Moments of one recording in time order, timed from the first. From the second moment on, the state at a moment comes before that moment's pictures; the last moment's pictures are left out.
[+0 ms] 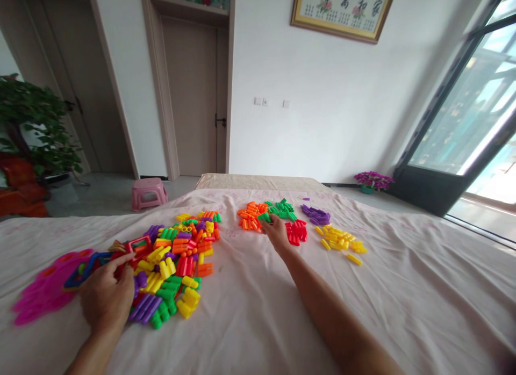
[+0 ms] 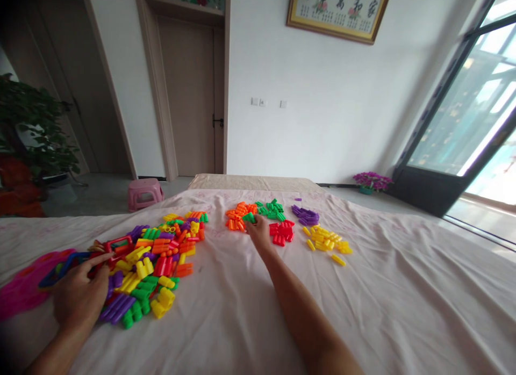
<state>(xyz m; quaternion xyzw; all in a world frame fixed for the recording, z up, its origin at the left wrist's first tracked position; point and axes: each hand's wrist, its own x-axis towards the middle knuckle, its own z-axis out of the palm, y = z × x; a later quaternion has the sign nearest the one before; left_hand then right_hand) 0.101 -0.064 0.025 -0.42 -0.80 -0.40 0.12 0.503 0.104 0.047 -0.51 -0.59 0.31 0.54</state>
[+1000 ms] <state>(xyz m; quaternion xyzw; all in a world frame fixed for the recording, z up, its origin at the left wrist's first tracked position) 0.104 -0.064 0.025 -0.44 -0.78 -0.42 0.13 0.412 0.022 0.051 -0.28 -0.91 0.14 0.28</state>
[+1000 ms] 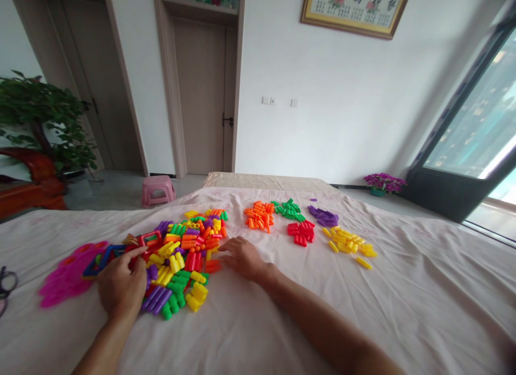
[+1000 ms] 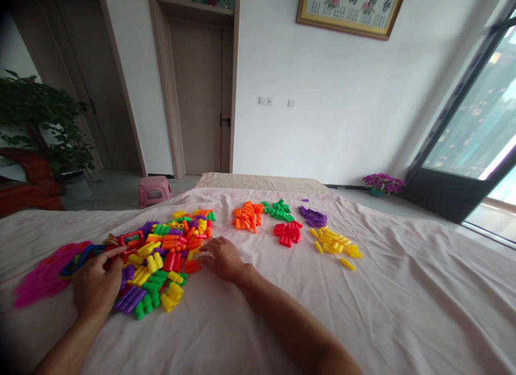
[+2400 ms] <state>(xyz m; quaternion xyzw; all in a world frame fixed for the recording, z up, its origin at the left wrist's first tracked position) 0.106 -0.065 0.028 -0.44 -0.77 -0.44 0.13 0.408 0.082 0.048 -0.47 -0.80 0.21 0.30</state>
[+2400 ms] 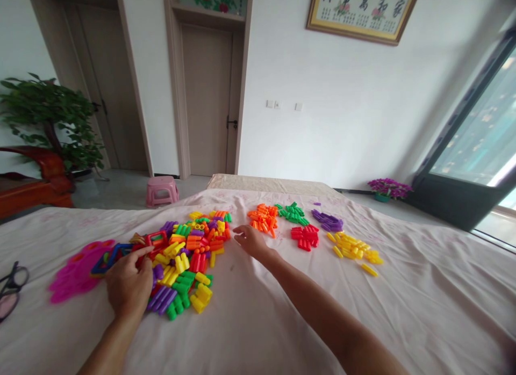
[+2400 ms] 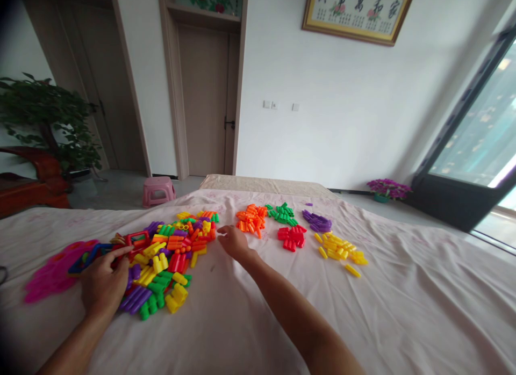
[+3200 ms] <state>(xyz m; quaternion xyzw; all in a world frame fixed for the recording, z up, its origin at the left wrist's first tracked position) 0.106 -0.065 0.028 -0.44 -0.78 -0.43 0.11 0.411 0.116 0.034 -0.43 -0.37 0.47 0.68</state>
